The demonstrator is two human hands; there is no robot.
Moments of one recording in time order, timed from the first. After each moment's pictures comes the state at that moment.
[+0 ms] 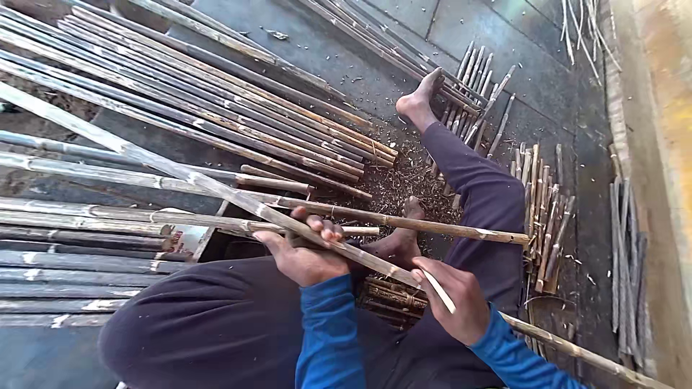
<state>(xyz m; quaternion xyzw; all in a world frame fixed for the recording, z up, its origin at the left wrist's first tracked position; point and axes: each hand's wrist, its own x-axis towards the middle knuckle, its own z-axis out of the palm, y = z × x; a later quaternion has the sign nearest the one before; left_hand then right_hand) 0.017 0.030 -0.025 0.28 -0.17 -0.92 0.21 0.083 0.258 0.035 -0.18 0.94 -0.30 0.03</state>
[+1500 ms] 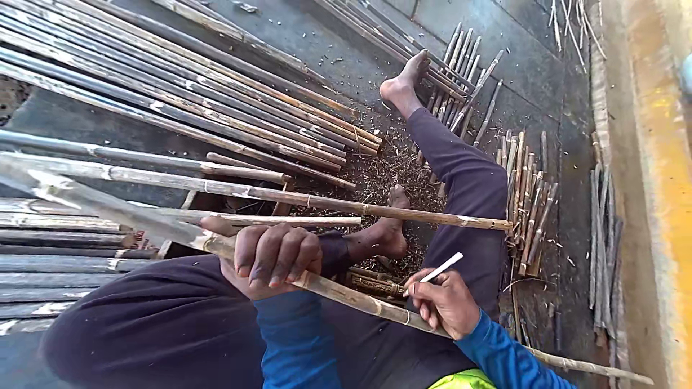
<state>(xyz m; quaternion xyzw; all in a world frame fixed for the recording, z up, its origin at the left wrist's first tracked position) 0.038 0.004 -0.034 -0.16 0.12 -0.98 0.07 0.107 0.270 0.047 0.24 0.67 -0.64 0.28</state>
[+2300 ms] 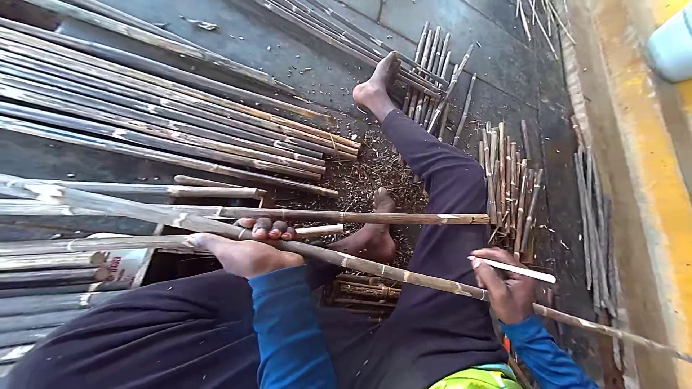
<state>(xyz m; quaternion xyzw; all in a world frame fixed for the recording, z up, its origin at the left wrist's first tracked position) -0.006 0.029 -0.018 0.41 -0.27 -0.85 0.18 0.124 0.382 0.048 0.07 0.88 -0.46 -0.10</state>
